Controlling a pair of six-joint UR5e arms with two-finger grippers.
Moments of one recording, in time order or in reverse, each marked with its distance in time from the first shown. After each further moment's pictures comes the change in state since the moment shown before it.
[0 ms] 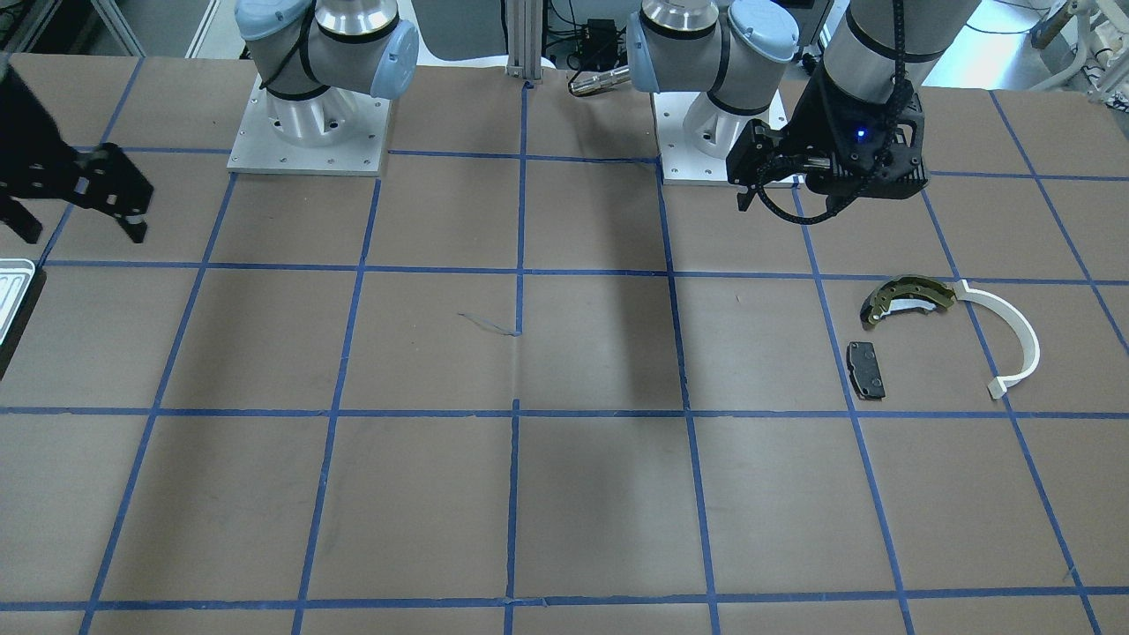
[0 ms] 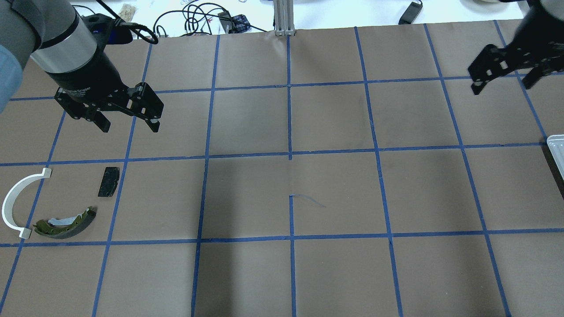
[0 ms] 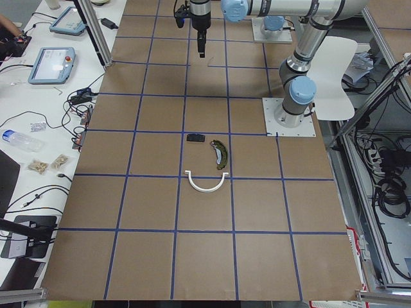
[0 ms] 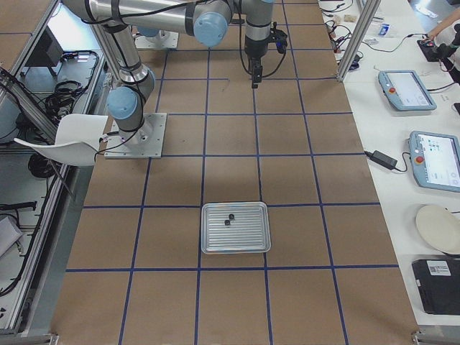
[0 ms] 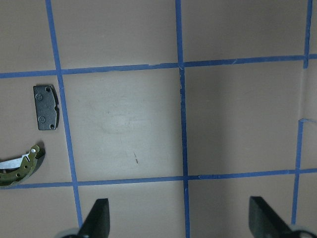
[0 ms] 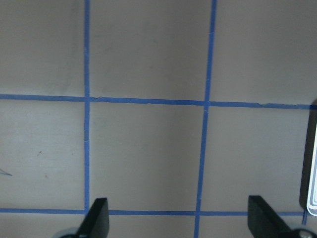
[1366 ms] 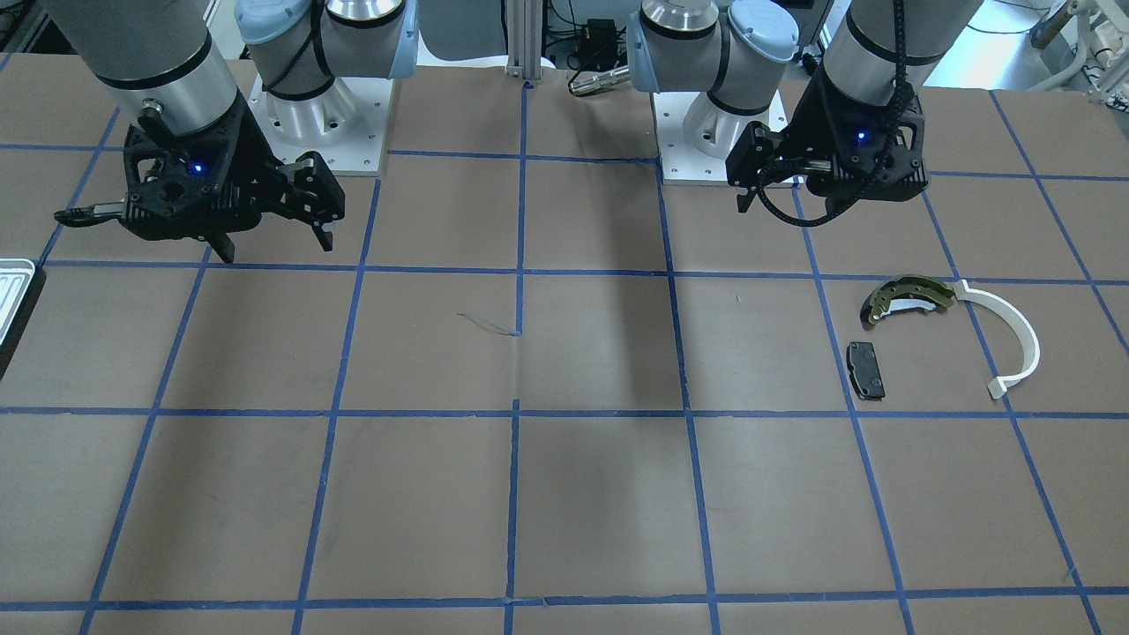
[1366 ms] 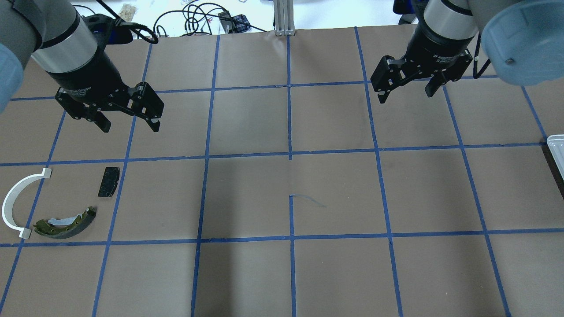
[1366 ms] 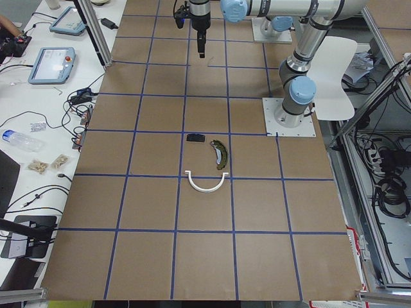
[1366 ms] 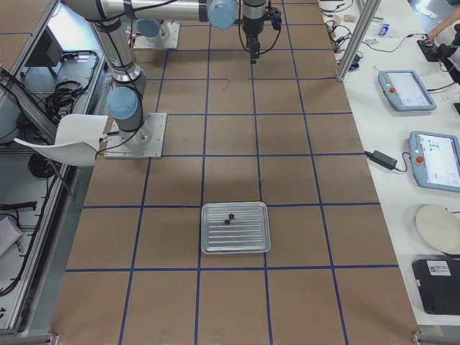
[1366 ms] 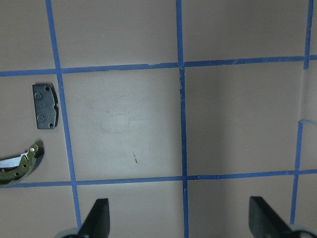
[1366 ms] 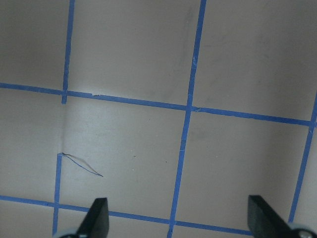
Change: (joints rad) left arm 0.000 -0.003 0.002 0.000 -0.002 -0.007; right arm 0.369 0.043 0.004 -0.037 0.067 0.215
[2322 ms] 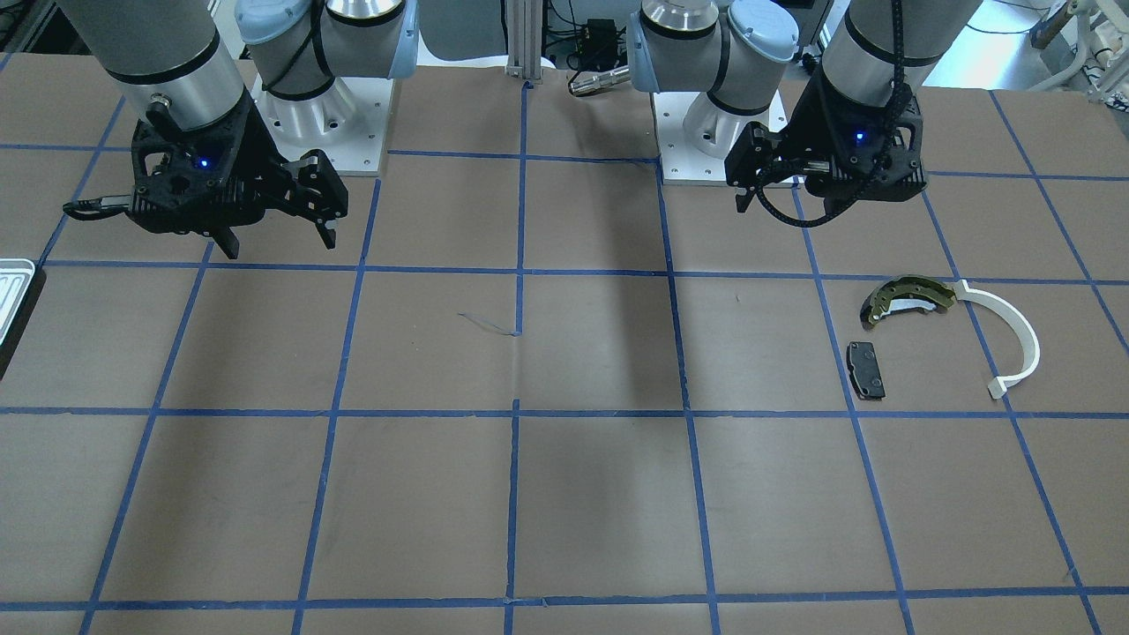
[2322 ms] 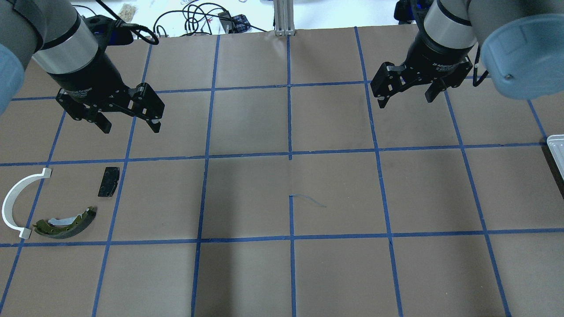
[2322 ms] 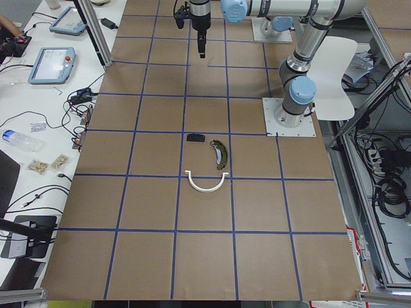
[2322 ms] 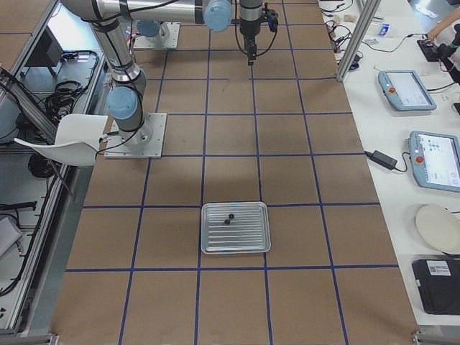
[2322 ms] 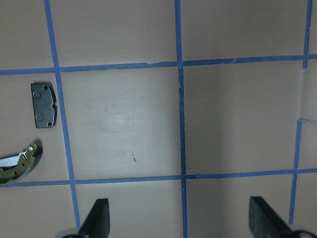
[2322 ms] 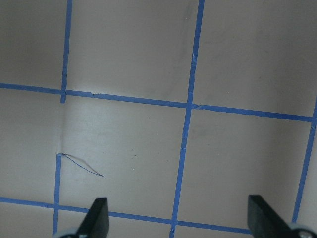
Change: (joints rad) left arm 0.000 0.000 -0.003 -0.001 -0.001 -0.005; right arm 0.006 -0.024 0.040 -0.040 0.001 0.013
